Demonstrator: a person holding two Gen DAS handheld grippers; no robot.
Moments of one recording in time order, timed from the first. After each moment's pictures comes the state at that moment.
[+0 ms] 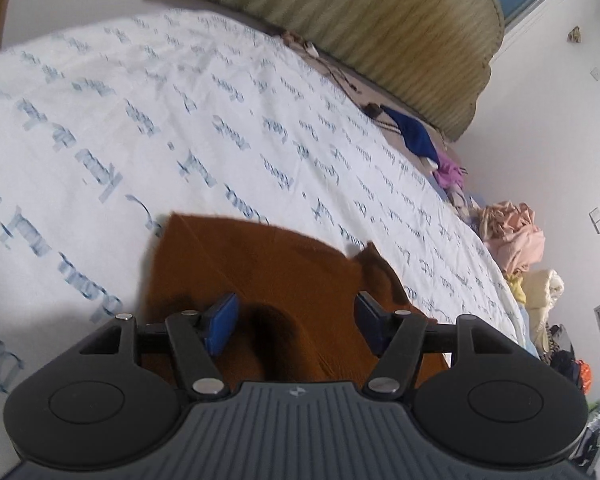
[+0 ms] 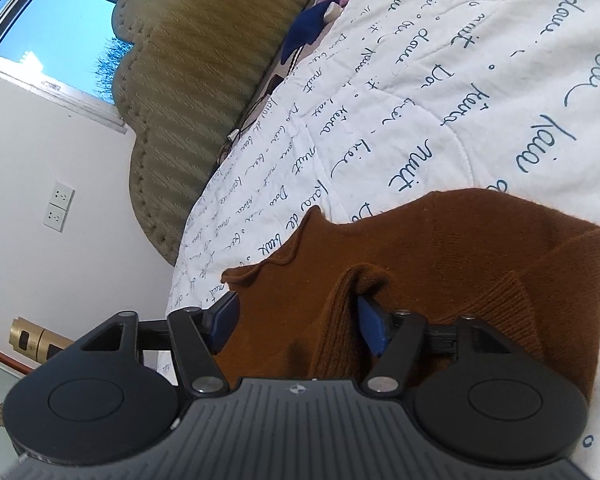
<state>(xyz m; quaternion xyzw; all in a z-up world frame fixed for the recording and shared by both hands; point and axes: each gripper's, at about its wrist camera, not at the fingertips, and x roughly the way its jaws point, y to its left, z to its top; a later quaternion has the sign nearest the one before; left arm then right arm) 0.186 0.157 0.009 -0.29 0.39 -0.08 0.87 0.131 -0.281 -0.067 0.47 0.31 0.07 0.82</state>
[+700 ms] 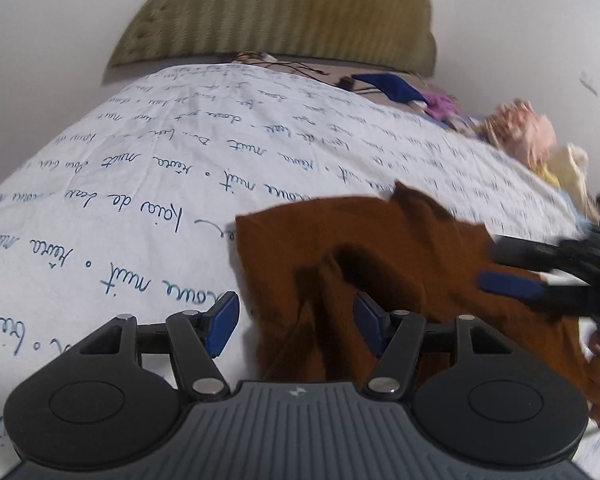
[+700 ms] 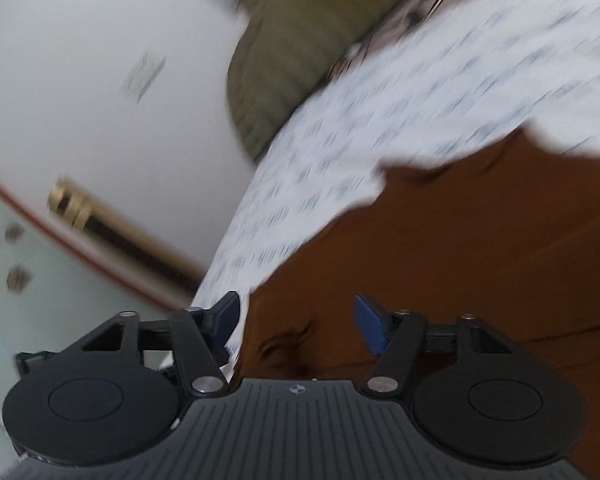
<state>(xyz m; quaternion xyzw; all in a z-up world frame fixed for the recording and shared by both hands) 0.127 0.170 0.009 -0.06 0.37 -0.12 0.92 0.168 -0.149 -0.033 0.35 0.36 0.25 0.83</state>
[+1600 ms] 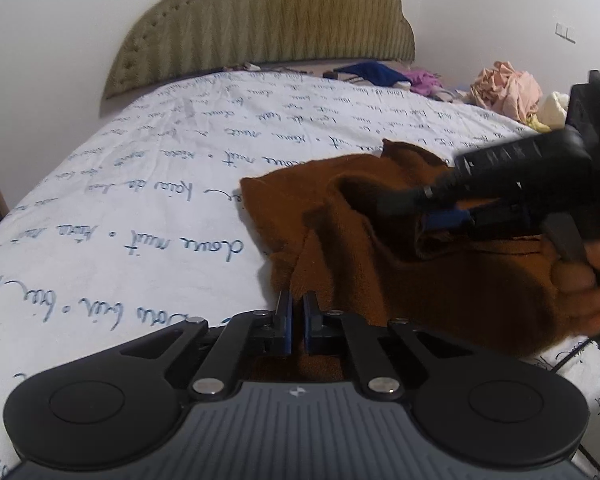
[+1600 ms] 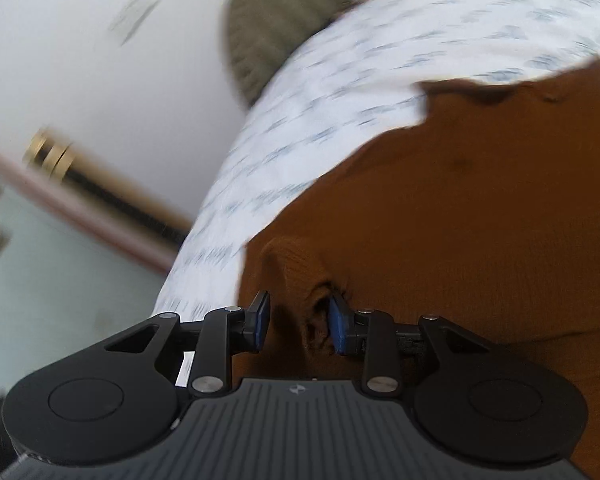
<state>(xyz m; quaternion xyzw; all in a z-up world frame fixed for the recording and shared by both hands) 0.072 0.170 -0.010 0.02 0.34 -0.12 0.93 0.184 -0.085 -0.055 0.30 0.41 0.28 0.82</state>
